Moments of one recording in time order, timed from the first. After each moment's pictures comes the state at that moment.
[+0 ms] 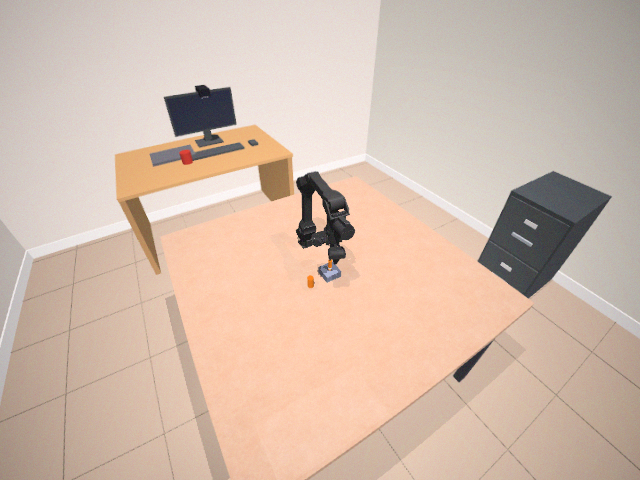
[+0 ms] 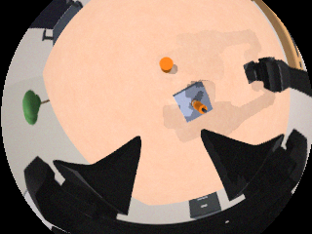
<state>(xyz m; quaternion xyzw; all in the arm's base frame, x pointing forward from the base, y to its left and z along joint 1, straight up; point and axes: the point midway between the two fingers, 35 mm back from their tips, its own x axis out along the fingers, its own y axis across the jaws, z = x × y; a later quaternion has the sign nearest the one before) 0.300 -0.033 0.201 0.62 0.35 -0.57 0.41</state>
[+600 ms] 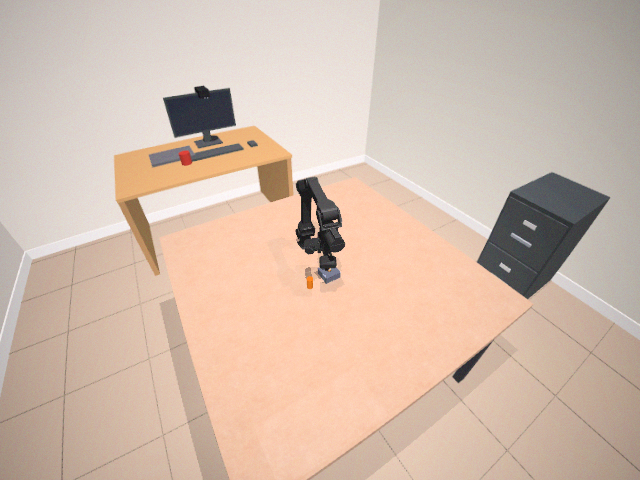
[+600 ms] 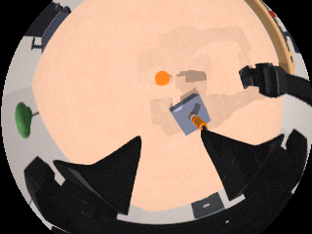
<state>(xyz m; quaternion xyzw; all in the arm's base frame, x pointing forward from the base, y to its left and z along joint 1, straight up) 0.293 -0.062 0.180 0.61 0.36 -0.60 0.37</state>
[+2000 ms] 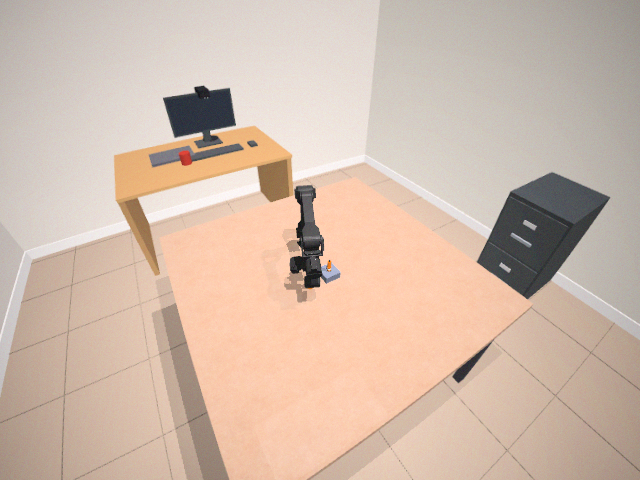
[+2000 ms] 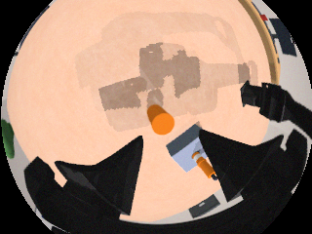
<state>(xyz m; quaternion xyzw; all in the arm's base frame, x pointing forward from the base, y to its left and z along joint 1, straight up) 0.269 -0.114 0.104 0.57 0.42 -0.64 0.30</state>
